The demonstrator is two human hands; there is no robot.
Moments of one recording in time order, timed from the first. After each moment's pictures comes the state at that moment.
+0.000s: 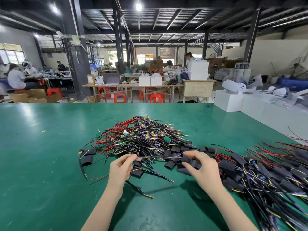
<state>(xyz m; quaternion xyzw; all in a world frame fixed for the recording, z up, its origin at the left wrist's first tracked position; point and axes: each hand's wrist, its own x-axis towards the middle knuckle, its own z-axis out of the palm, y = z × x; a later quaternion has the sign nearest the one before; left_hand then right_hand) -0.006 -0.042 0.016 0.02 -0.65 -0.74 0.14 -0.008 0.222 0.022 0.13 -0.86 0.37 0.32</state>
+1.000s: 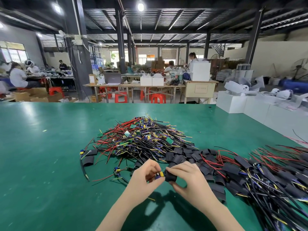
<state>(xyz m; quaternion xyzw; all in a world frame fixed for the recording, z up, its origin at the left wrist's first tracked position) 0.014 -0.009 0.012 -0.22 -0.80 -0.56 0.09 0.005 0.189 0.009 0.32 -0.87 0.21 0.31</state>
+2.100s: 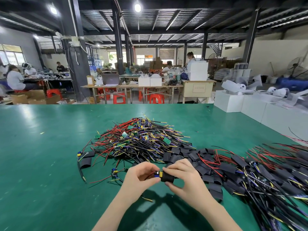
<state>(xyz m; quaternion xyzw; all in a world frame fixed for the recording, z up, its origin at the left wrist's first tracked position) 0.009 -0.013 0.011 -0.19 -0.75 -0.64 0.07 0.012 0.189 0.018 0.32 -0.86 0.30 0.27</state>
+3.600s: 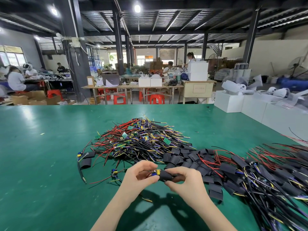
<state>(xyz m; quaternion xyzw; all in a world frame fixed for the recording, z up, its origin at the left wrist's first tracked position) 0.008 -0.015 0.012 -0.18 -0.73 -0.66 0.06 0.023 0.174 0.024 0.13 -0.84 0.51 0.13</state>
